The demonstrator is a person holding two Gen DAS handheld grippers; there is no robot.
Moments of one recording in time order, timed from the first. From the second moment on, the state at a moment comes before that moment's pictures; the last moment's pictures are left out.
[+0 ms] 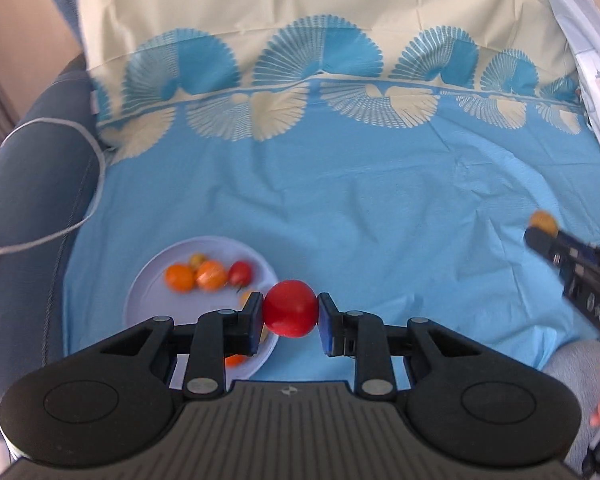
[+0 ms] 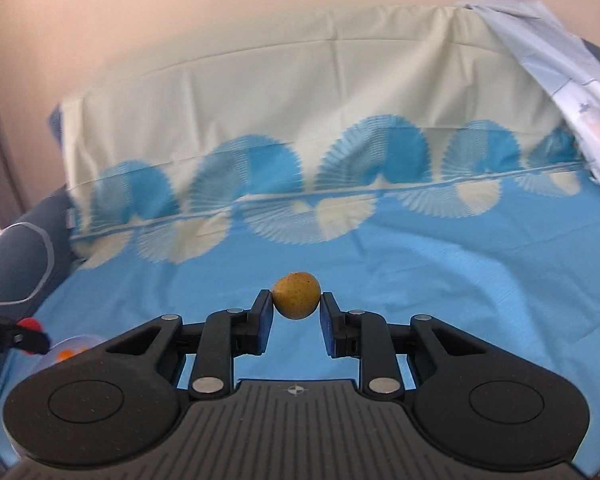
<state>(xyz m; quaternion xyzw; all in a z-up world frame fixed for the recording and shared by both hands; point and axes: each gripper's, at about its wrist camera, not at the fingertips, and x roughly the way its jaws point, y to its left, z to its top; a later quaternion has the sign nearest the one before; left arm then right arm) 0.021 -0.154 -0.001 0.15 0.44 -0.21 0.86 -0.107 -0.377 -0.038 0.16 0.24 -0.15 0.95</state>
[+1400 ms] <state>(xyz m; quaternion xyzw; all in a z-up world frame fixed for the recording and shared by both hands) -0.090 0.034 0.020 0.04 0.41 -0.15 0.90 -0.210 -0.146 0.039 0.02 0.28 0.05 0.96</state>
